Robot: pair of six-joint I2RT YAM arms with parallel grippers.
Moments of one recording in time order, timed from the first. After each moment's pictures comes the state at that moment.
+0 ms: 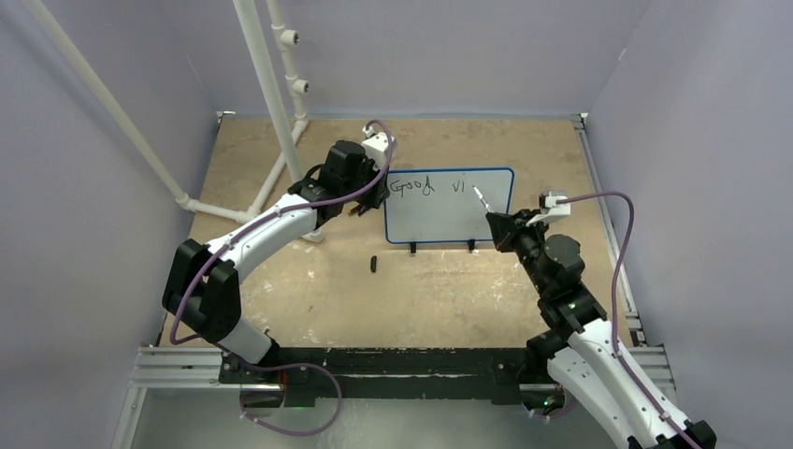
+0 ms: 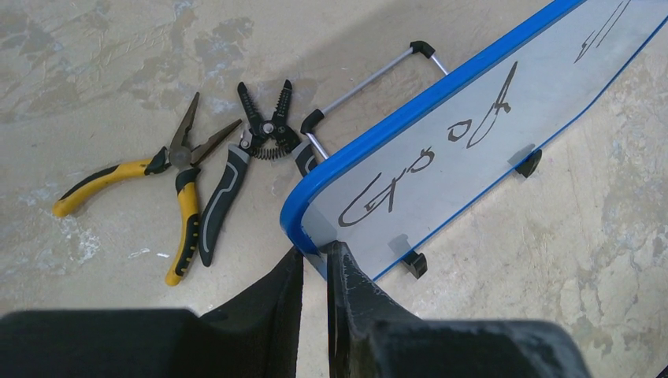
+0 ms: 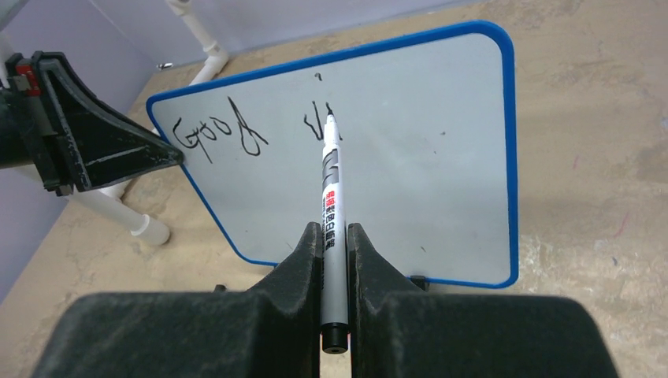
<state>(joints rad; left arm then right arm) -0.57 1.56 1.20 -0.22 0.09 -0.10 0.41 0.57 0.45 0.06 0.12 0.41</state>
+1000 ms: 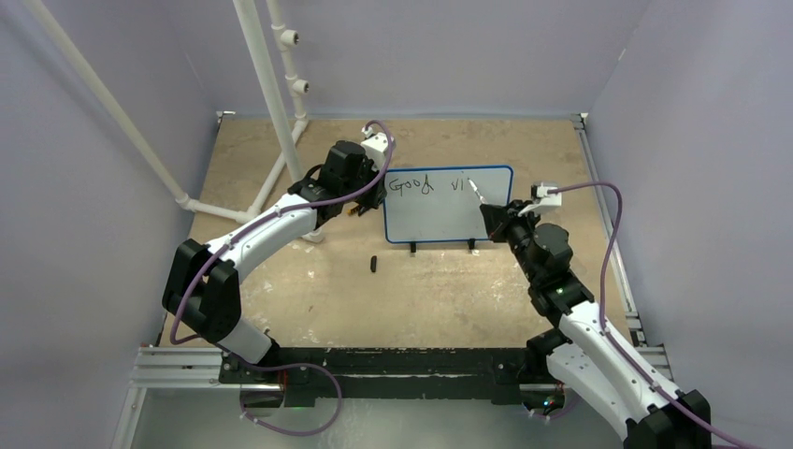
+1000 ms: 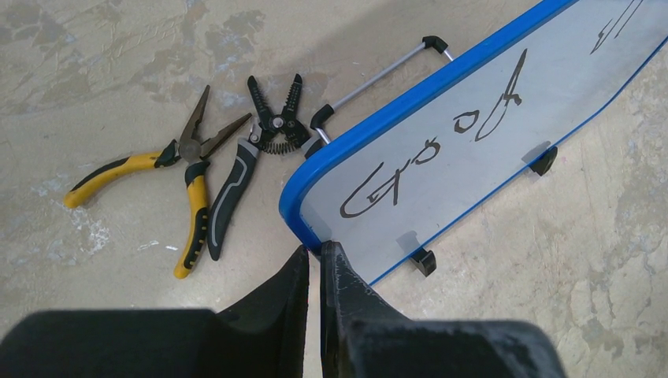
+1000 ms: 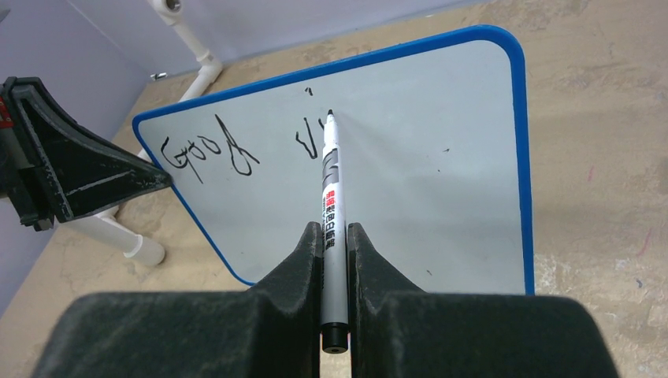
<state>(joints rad) -0.57 1.56 1.20 -0.23 0.07 -0.10 0.41 0.71 0.45 0.19 0.14 0.44</state>
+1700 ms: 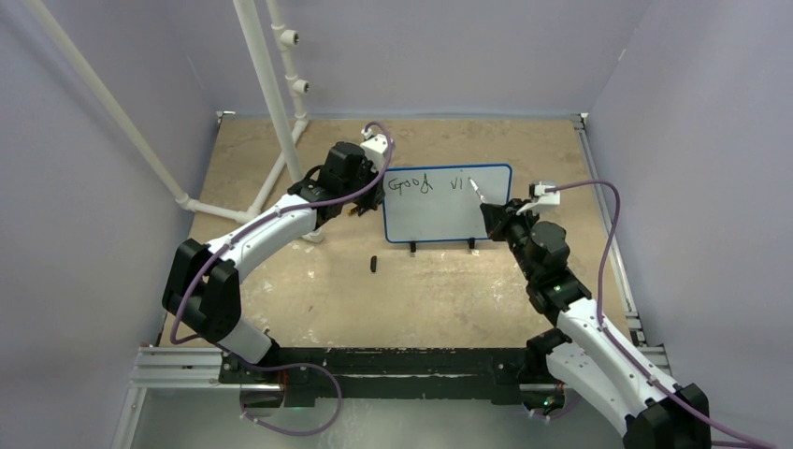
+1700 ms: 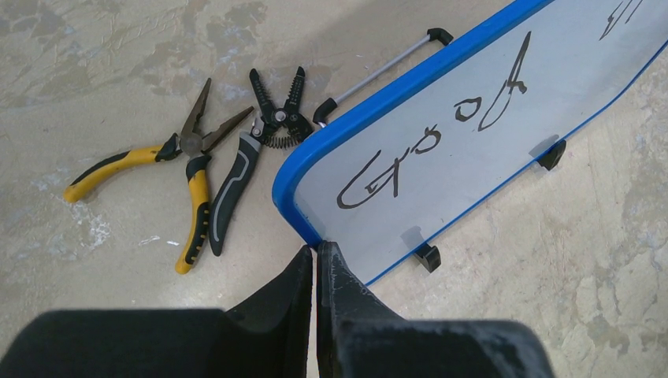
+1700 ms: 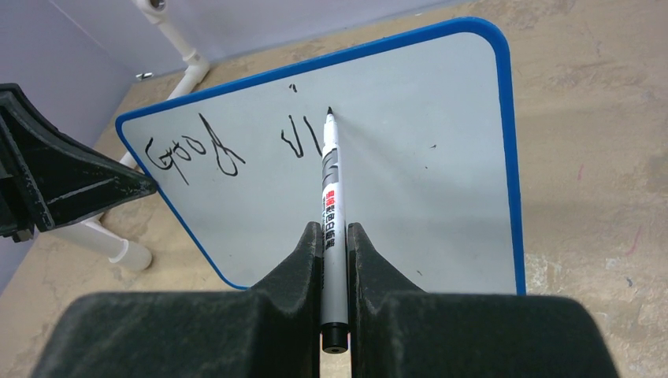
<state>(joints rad) -0.57 1.56 1.19 -0.23 0.07 -0.09 0.41 0.75 0.45 0.21 0.17 0.43</state>
